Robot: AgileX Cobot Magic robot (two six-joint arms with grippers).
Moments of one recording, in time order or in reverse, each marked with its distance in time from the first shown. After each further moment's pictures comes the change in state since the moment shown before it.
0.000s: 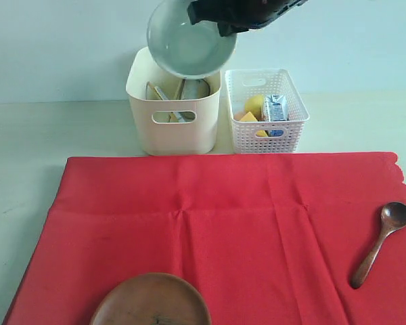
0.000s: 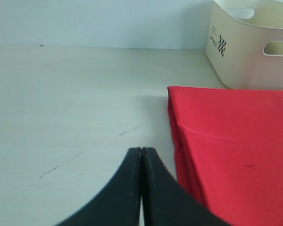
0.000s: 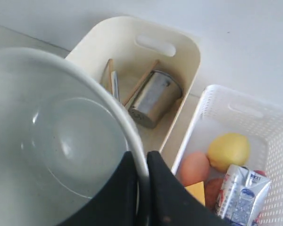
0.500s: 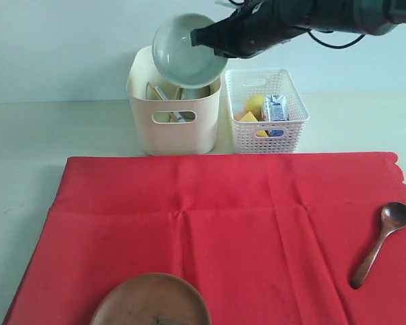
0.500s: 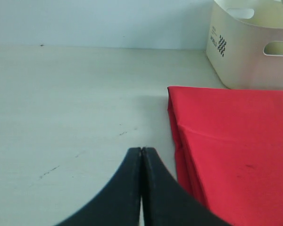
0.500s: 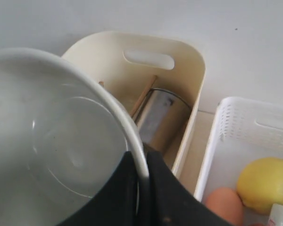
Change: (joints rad) left arm 0.000 0.000 0.000 0.000 0.000 0.000; right arm -0.063 0.210 0.000 0.306 -0.288 -0.192
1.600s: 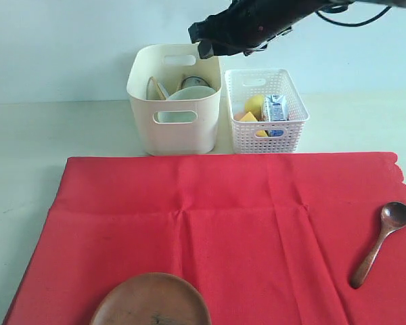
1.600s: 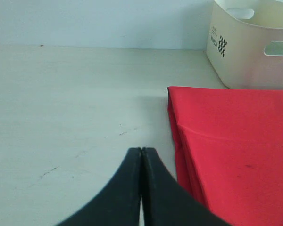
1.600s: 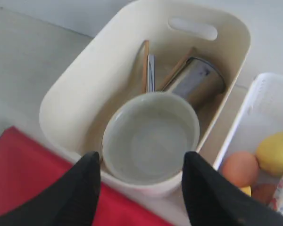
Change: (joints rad) left arm 0.000 0.000 0.000 0.000 0.000 0.000; right arm 0.000 -0.117 0.000 0.062 0.286 -0.130
